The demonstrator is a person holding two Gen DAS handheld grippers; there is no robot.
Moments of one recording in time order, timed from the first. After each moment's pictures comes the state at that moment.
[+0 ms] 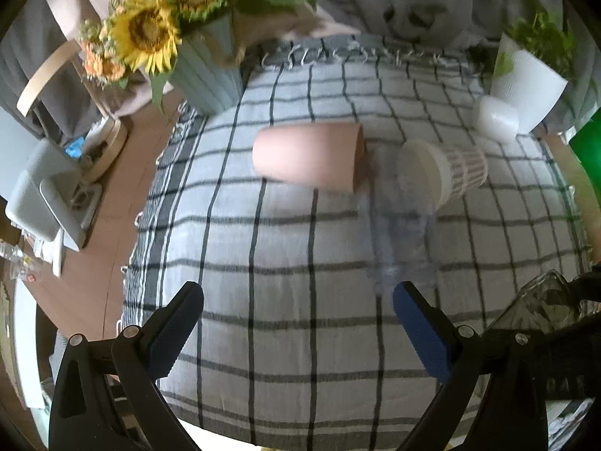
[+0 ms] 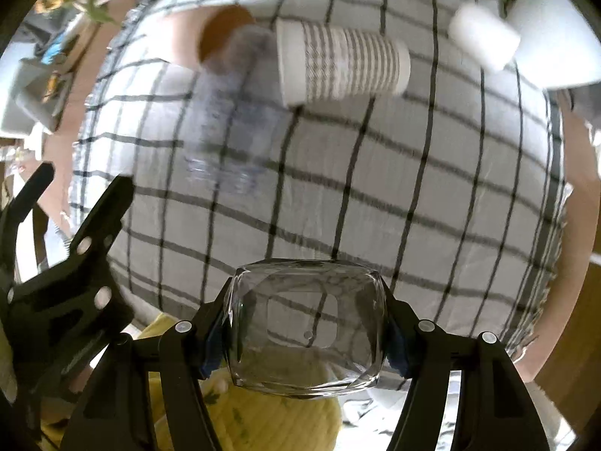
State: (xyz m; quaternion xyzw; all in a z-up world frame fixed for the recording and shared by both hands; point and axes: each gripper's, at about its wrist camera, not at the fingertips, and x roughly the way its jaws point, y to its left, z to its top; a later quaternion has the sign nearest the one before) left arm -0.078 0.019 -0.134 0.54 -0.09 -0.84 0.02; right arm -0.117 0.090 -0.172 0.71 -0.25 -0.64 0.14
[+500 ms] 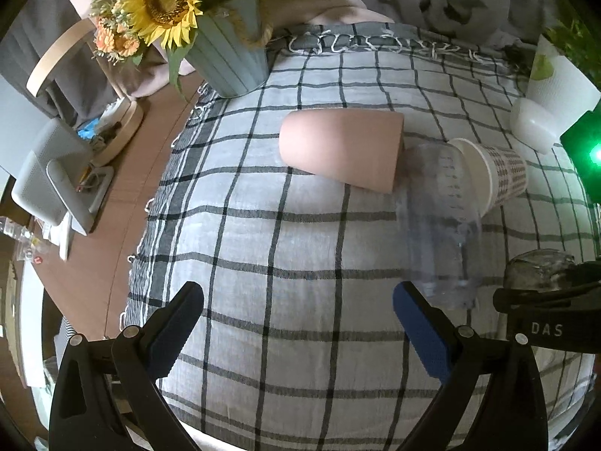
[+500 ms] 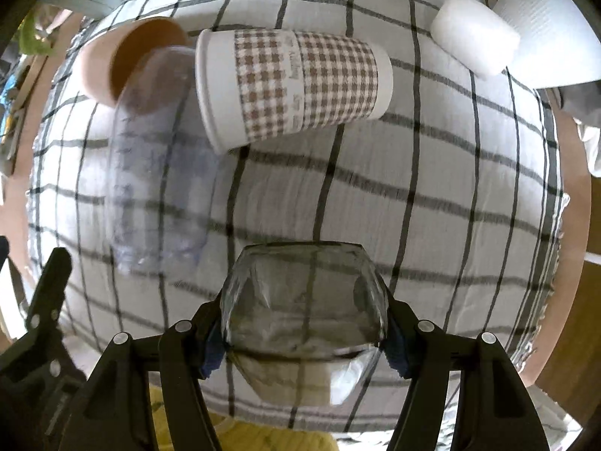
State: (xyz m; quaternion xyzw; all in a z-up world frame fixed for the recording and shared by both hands) left arm -0.096 0.004 -0.151 0.55 -0.09 -0.83 0.06; right arm -0.136 0.086 -0.205 0.70 -0.23 -0.68 0.08
